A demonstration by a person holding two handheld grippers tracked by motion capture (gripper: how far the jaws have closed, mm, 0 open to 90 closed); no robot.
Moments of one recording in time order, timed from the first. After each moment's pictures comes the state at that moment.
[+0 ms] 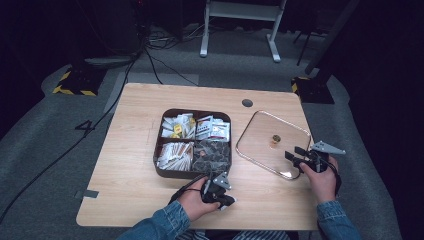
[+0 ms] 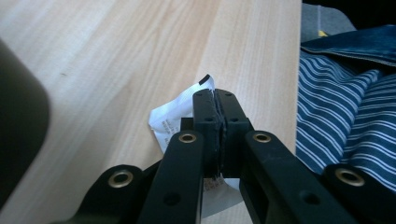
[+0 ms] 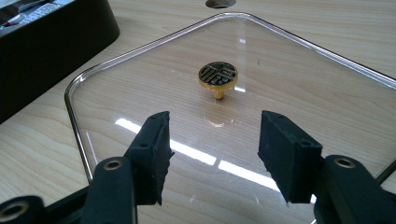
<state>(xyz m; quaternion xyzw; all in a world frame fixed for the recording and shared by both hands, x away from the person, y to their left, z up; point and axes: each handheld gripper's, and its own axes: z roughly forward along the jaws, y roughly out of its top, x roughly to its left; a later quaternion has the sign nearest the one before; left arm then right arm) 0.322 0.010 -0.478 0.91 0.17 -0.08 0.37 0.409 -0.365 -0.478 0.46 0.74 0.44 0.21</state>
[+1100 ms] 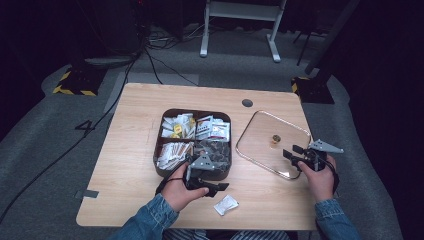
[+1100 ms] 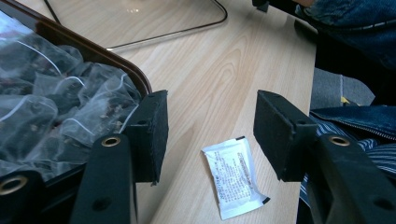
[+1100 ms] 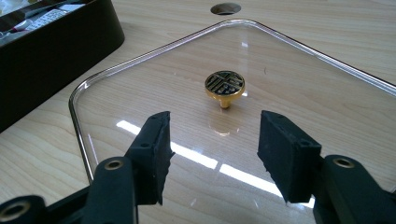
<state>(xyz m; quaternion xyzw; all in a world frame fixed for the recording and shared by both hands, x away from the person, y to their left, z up) 0.333 0.055 -0.426 0.86 0.24 0.00 0.46 0.413 -0.360 -0.478 0.46 0.74 0.45 0.22</state>
